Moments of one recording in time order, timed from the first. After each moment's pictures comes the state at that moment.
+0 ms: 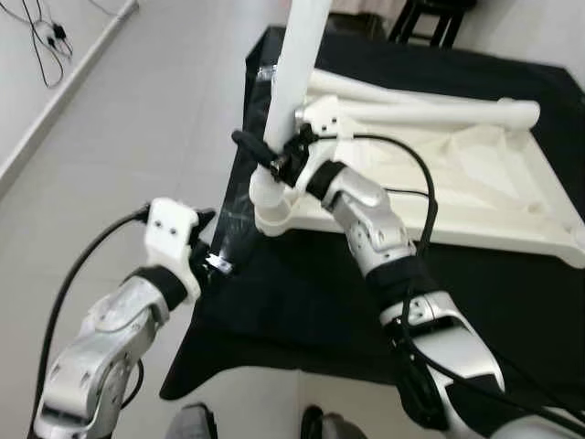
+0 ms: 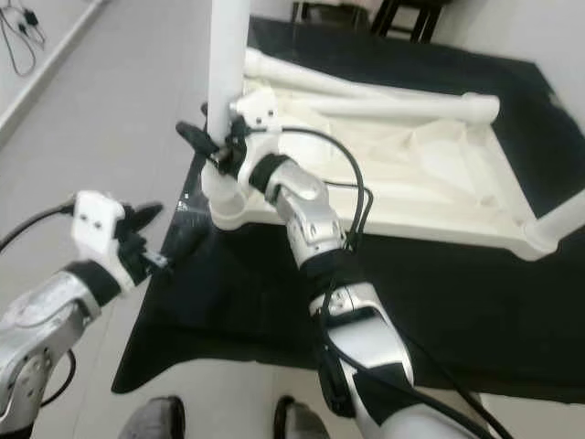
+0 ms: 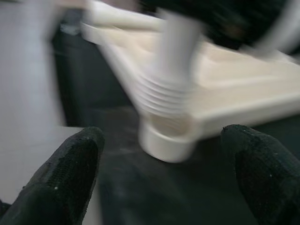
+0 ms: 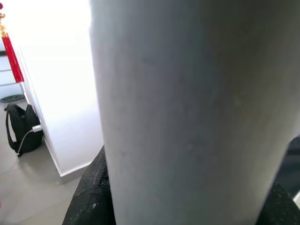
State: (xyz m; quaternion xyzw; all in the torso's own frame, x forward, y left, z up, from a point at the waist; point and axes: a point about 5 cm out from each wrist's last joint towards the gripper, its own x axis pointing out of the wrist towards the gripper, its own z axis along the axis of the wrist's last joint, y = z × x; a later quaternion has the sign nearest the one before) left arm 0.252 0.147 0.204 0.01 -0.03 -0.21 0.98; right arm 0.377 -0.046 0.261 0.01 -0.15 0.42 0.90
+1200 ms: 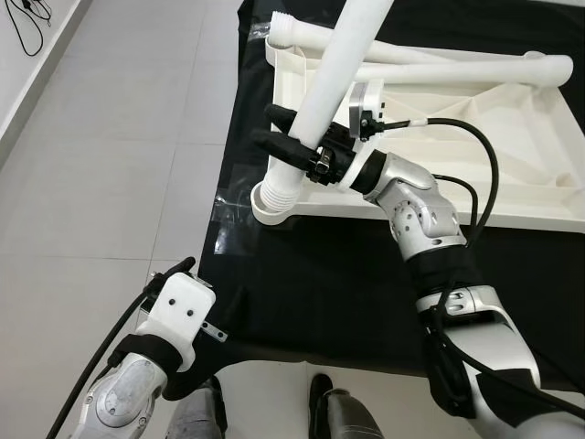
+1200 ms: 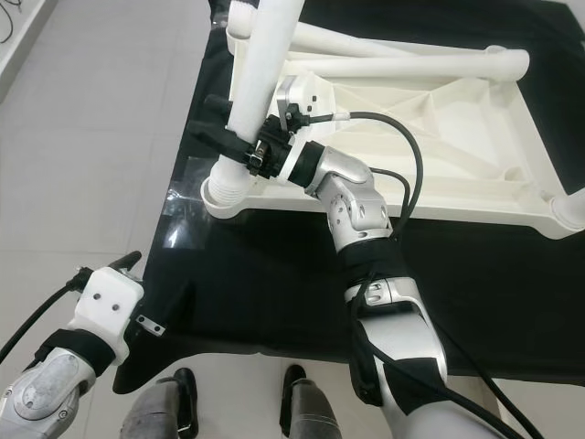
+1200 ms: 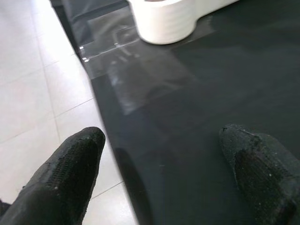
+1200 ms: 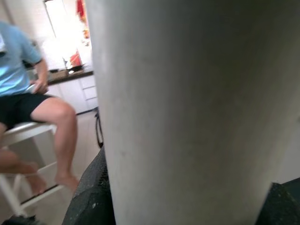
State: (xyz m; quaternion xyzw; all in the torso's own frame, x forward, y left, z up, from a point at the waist) left arm 0.198 0.144 0.155 0.18 0.01 -0.17 0.97; right arm 0.359 -0.085 0.281 0.02 -0.17 0.60 0.78
